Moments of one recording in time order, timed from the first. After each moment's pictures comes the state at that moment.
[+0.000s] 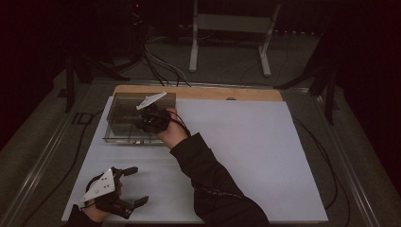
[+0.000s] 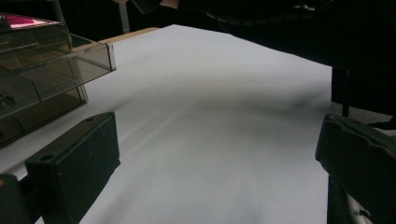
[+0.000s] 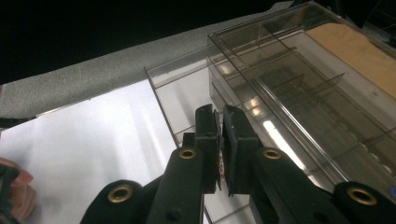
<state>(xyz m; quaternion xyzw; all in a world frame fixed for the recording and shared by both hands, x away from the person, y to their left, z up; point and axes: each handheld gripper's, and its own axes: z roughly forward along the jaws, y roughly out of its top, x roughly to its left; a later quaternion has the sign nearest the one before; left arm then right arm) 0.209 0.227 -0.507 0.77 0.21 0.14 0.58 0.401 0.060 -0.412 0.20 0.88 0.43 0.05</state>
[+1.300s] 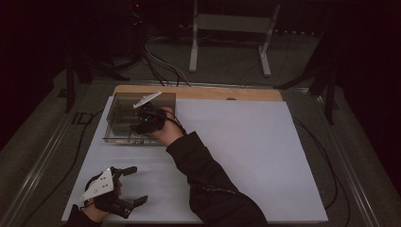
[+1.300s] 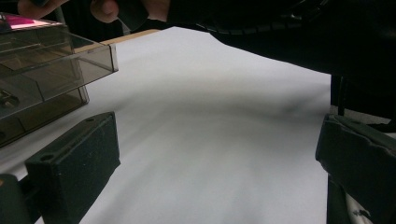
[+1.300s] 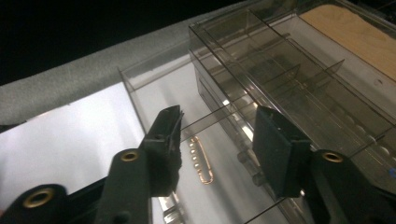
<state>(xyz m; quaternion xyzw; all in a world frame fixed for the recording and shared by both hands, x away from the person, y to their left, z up) 0.210 0.229 -0.507 0.77 0.21 0.14 0.59 0.414 0.074 -0.425 0.23 0.88 0.41 0.05</state>
